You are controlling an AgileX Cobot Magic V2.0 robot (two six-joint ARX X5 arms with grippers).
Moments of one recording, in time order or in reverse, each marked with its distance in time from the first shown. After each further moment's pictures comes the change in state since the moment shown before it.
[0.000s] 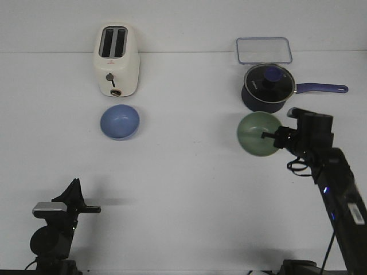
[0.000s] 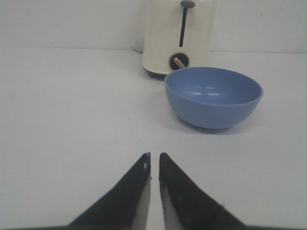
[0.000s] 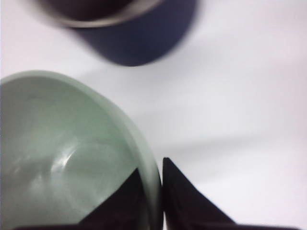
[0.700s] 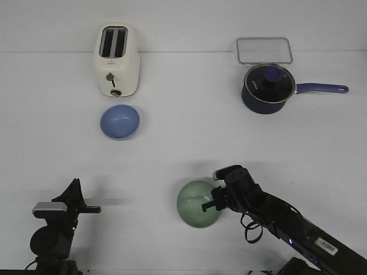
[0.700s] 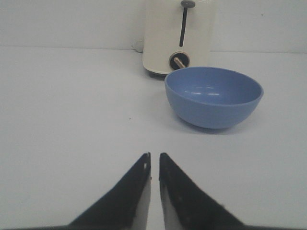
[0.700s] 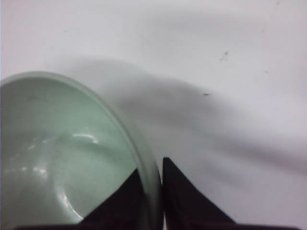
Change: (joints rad) left arm 0.000 0.000 0.000 0.000 0.000 0.000; right arm 0.708 -0.150 -0.428 0.170 0.105 0.155
